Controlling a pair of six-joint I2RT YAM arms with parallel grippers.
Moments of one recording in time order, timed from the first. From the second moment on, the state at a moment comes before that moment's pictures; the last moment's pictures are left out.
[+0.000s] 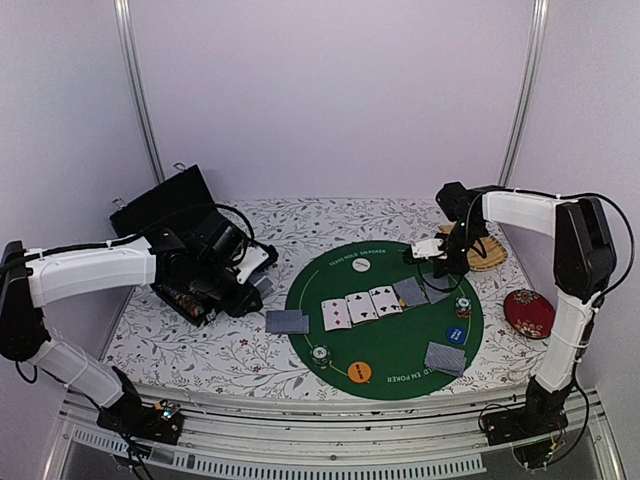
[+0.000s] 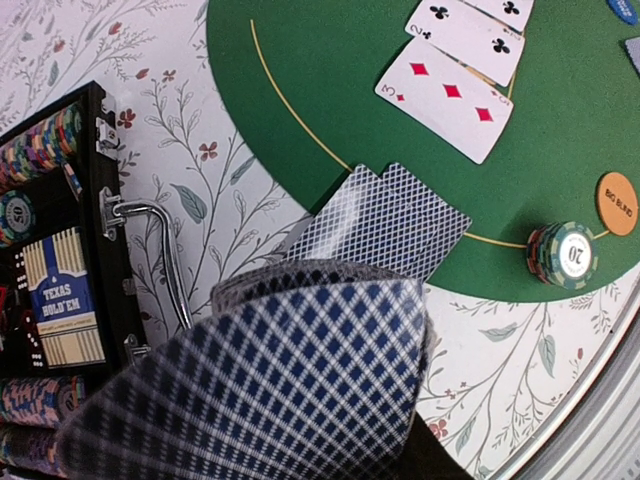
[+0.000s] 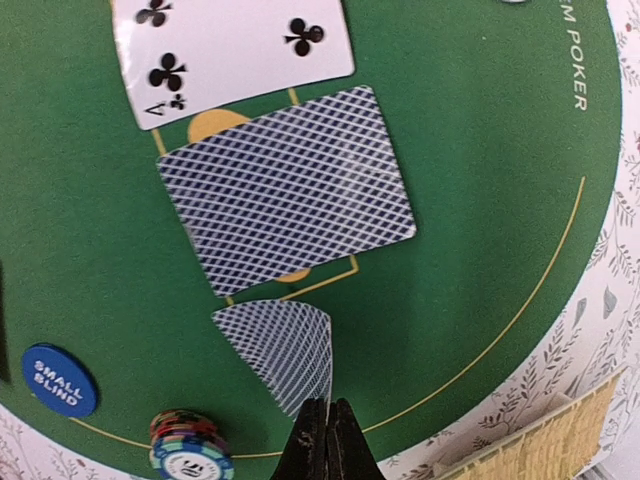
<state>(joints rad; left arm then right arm) -0.75 1.42 0.99 -0.60 -0.01 0.07 0.34 1.90 1.46 -0.93 -0.11 -1.25</state>
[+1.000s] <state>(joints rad) -0.75 1.39 0.99 -0.62 -0.01 0.06 0.33 2.05 1.48 -0.72 -0.02 -1.24</state>
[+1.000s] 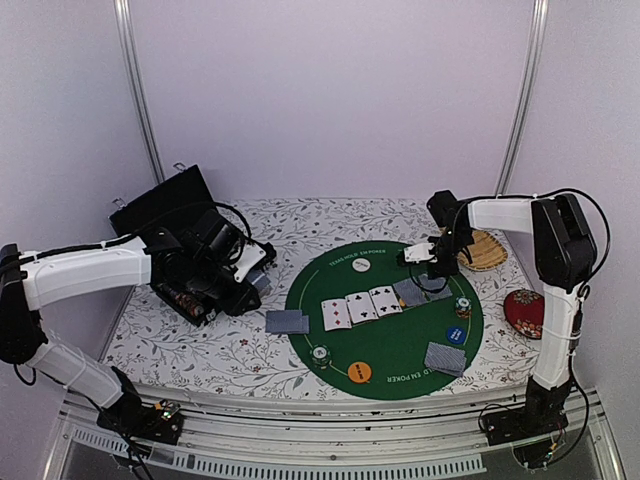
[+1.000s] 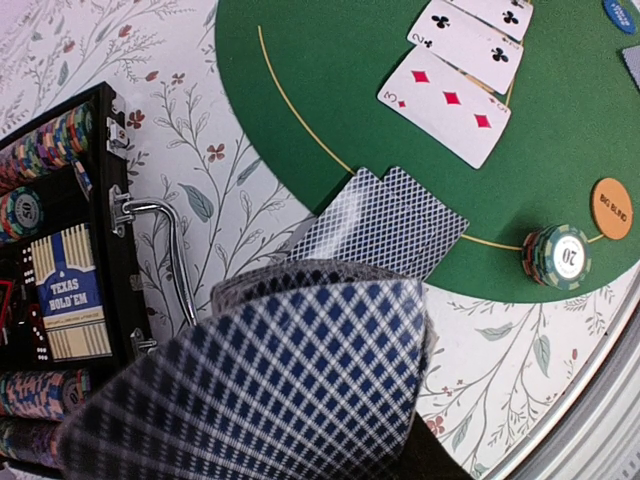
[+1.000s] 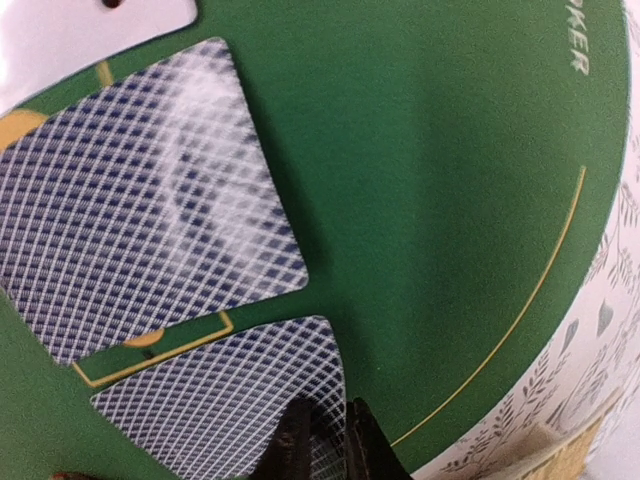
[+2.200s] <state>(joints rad) -0.78 1.43 0.67 -0.51 0.10 -0.62 0.46 1.62 1.32 -0.25 0.04 -1.13</state>
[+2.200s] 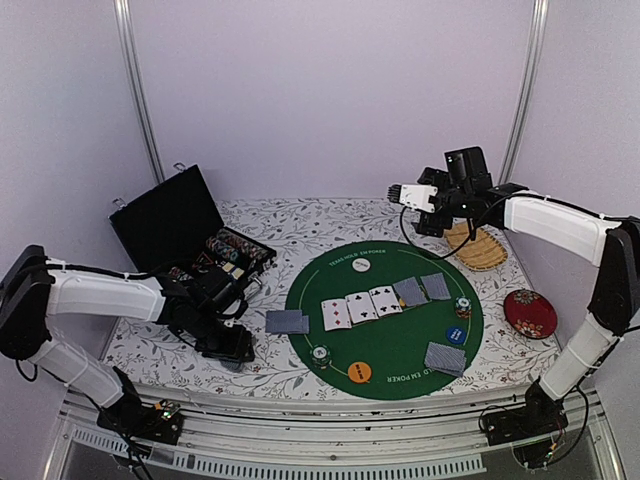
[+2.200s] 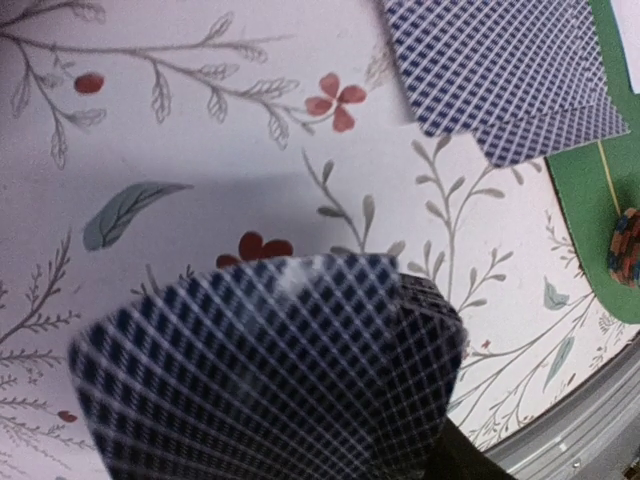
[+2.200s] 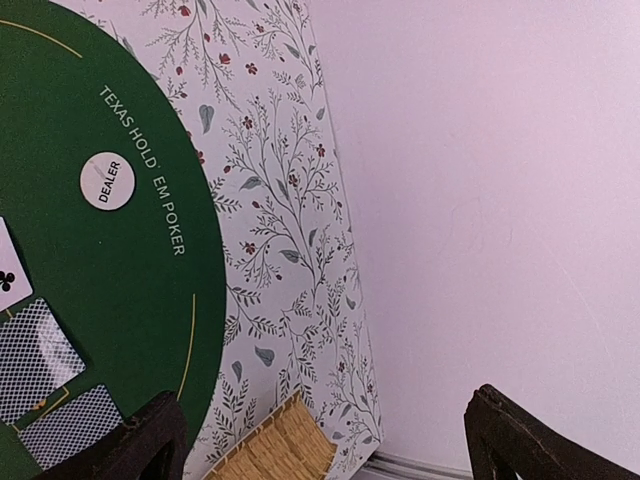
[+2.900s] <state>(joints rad) -0.79 1.38 0.78 -0.66 -0.05 -0.65 0.45 1.54 1.30 -0.17 -0.04 -0.99</state>
